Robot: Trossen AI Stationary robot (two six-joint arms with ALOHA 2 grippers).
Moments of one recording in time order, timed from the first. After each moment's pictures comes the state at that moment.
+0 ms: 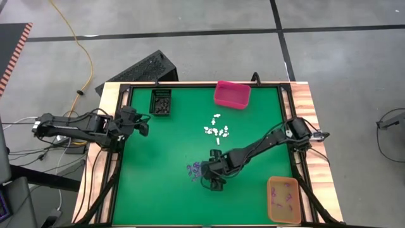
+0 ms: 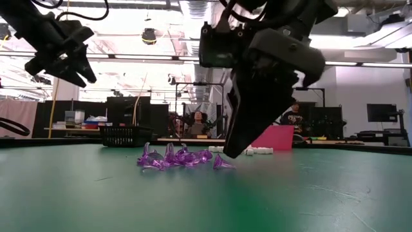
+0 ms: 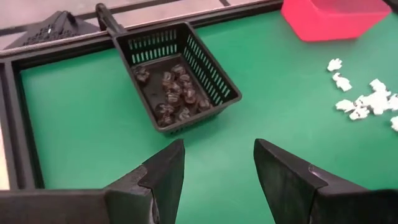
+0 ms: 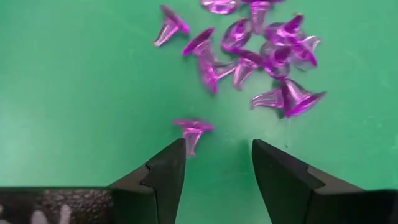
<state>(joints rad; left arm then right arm) -0.07 0.56 0.55 -0.80 -0.72 -0.90 0.35 1.95 1.31 -0.41 0.12 0.31</state>
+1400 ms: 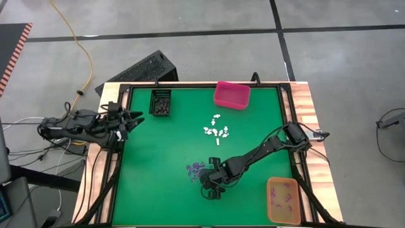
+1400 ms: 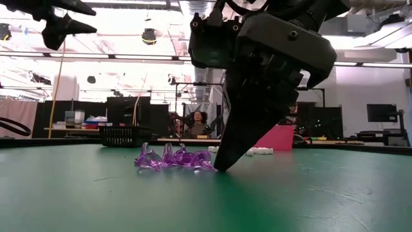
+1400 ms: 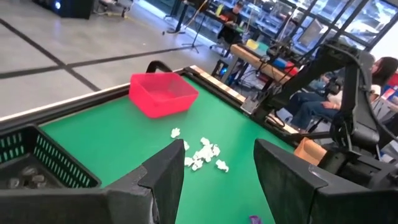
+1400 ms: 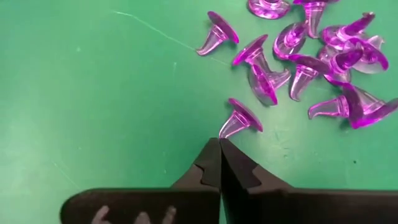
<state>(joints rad) -0.14 0.19 0.56 -0.45 -0.51 -0.51 0.40 2.04 1.37 -0.41 0.16 0.42</state>
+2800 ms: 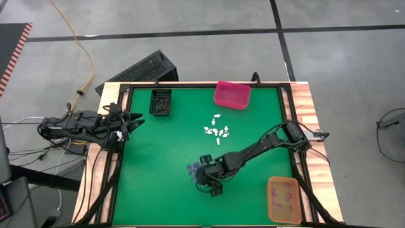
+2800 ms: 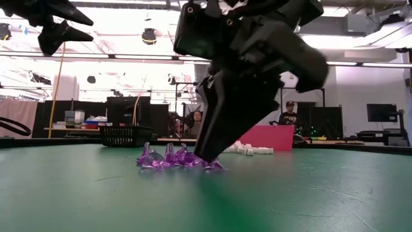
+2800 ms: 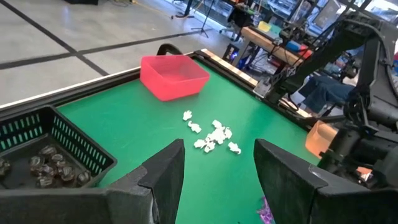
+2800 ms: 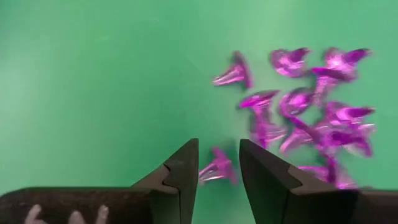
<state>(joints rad) -0.14 0.18 0.56 -0.55 -0.51 -0.53 0.36 2.04 1.41 -0.37 0.05 0.04</state>
